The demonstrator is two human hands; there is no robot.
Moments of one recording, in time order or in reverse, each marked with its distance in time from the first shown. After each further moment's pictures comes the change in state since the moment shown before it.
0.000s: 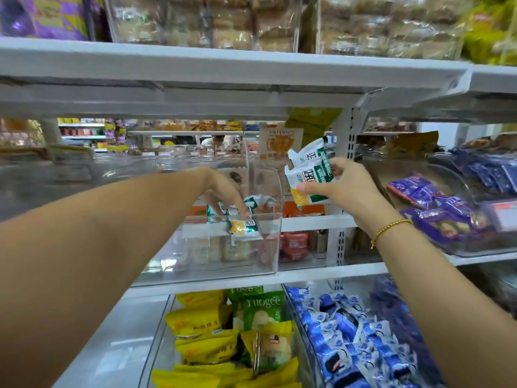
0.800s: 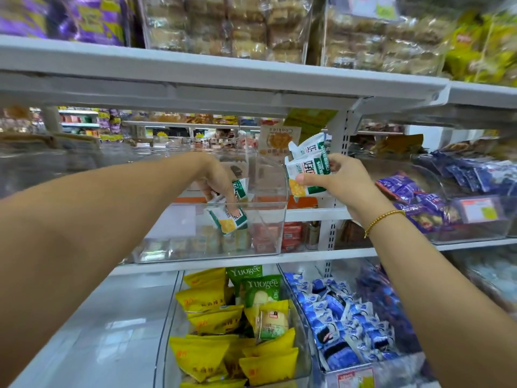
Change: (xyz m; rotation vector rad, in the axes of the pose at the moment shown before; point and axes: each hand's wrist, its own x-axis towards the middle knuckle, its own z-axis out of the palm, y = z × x) left_hand -0.072 0.003 0.000 0.213 -0.081 -0.085; right_hand -0.031 -0.034 0.002 0.080 -0.003 0.050
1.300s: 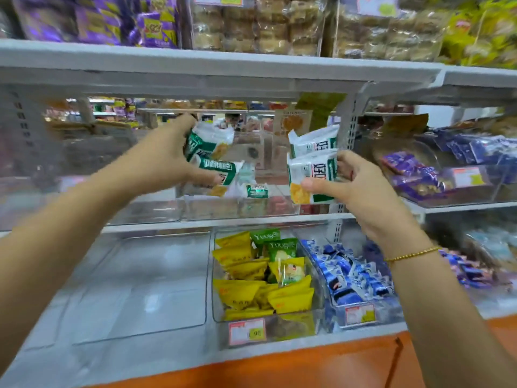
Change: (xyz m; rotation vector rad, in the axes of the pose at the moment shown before) left_hand -0.217 -0.062 0.082 -0.200 0.886 0.343; right_hand -0.142 -0.052 0.014 0.156 -0.085 -0.071
